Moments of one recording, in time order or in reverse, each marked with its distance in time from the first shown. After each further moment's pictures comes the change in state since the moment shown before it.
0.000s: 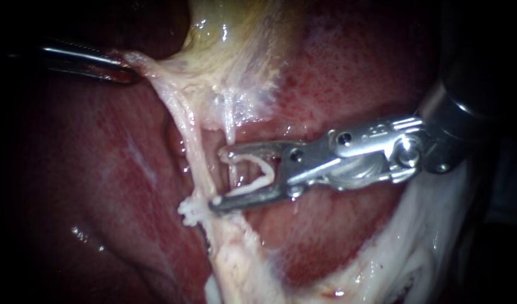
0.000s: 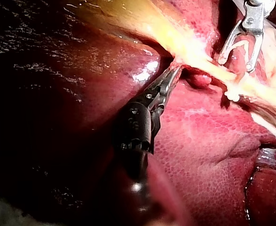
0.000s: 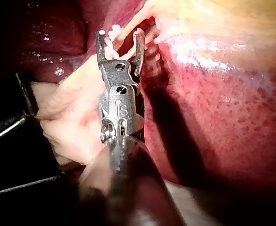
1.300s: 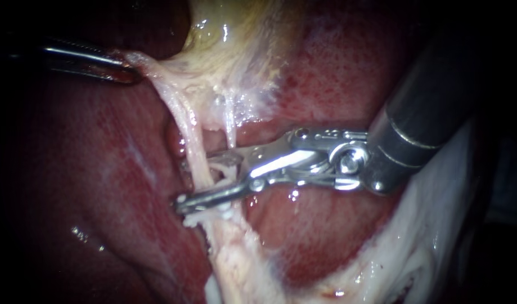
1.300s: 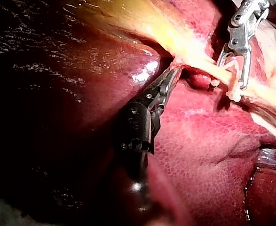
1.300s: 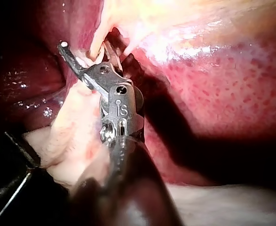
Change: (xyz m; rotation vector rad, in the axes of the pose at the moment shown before) right arm -0.001 0.003 0.006 0.145 0.100 0.179; left arm 0.000 0.000 0.000 0.000 0.000 0.000
